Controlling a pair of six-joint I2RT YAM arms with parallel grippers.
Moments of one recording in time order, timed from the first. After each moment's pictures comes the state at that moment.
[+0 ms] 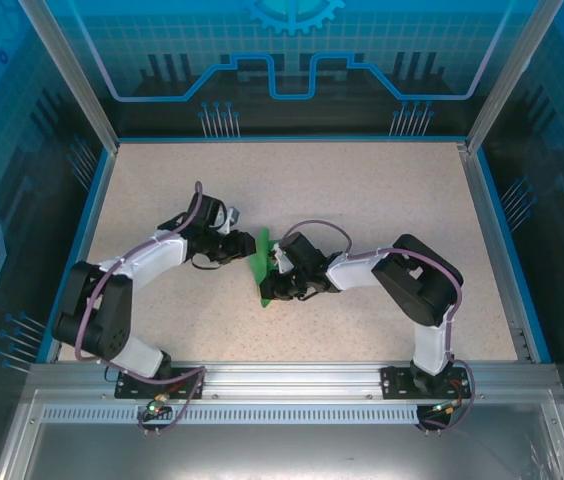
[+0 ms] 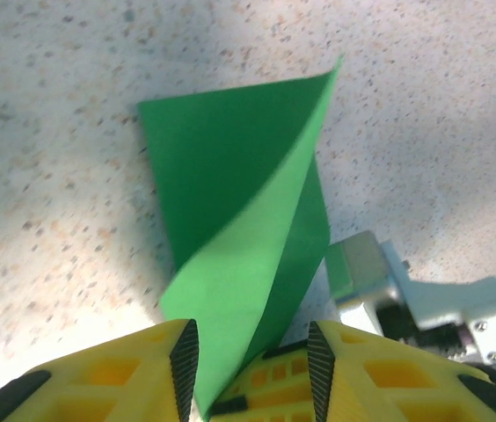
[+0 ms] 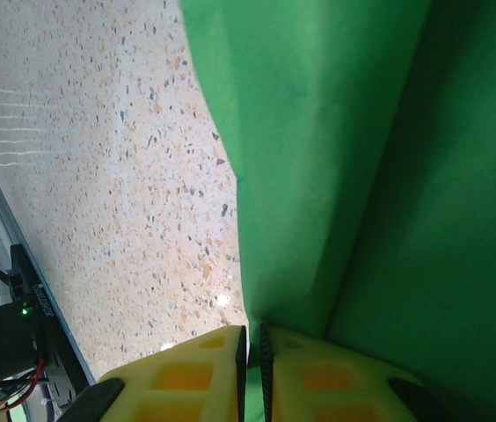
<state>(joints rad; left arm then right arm) -0.28 1.51 0.89 -0.41 0.47 -0.56 0.82 1.91 0.92 0.08 -0.53 0.77</state>
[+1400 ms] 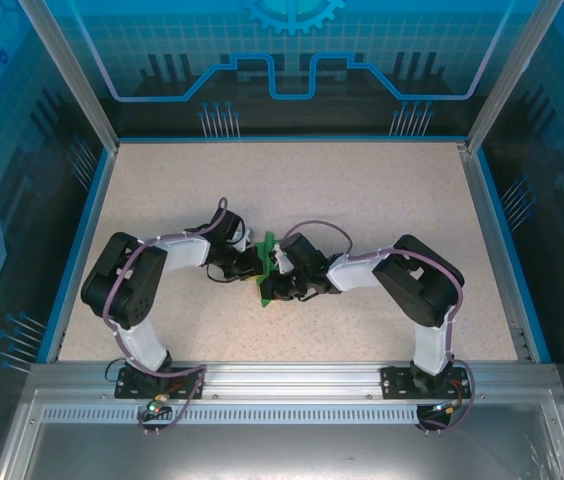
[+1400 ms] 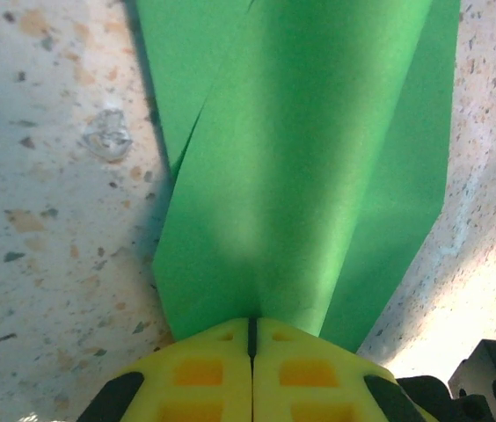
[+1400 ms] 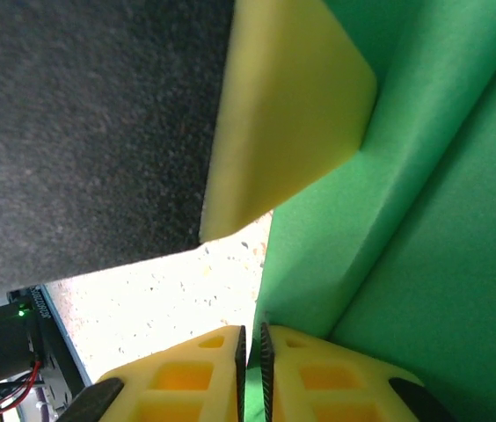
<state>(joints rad) -0.36 1.76 0.86 -0.30 0.53 -0.58 0.82 1.90 0.91 0.10 -0.51 0.76</state>
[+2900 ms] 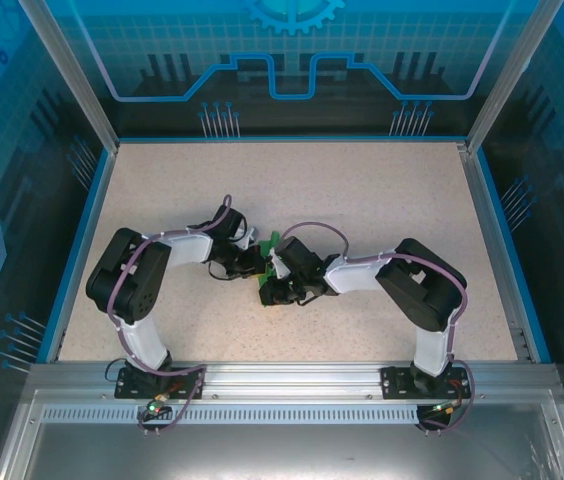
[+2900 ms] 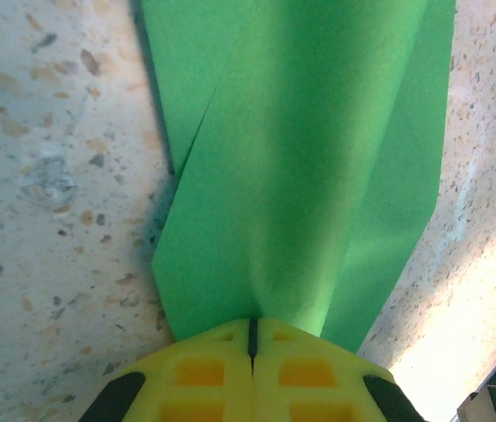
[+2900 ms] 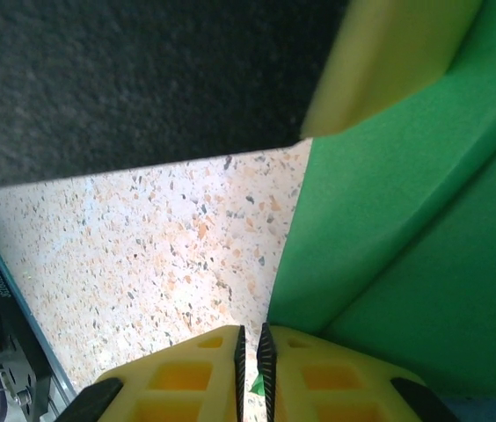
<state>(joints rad) -0.36 1.80 0.90 -0.31 0.56 -0.52 0.86 1.87 0.94 -0.03 -0.45 0.70</state>
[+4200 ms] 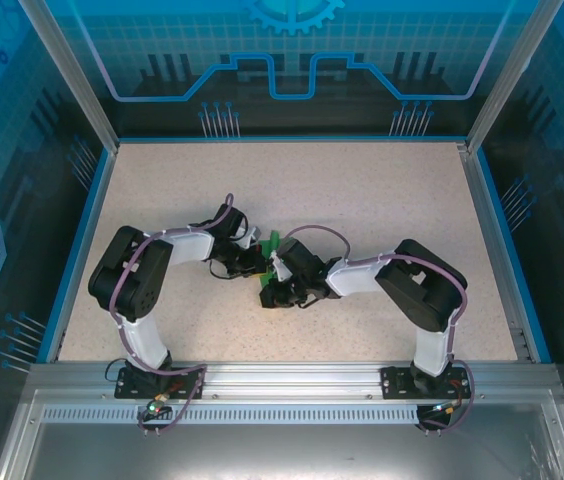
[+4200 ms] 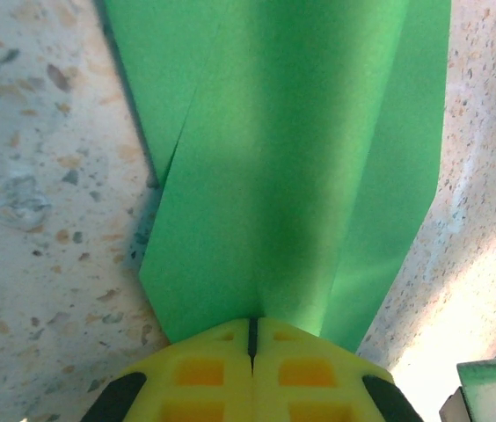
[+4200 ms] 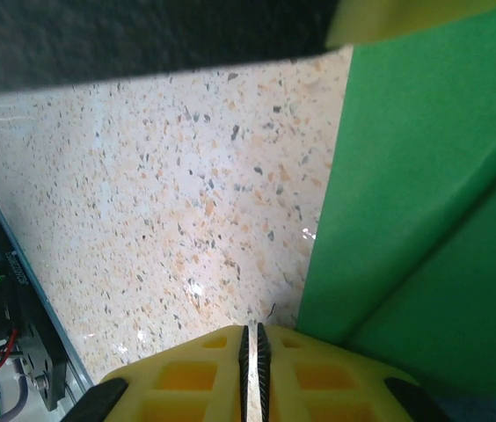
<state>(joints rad) -0.36 1.82 0.92 -0.32 0.57 -0.50 0.87 1.87 0.90 0.03 -0.49 0.73</state>
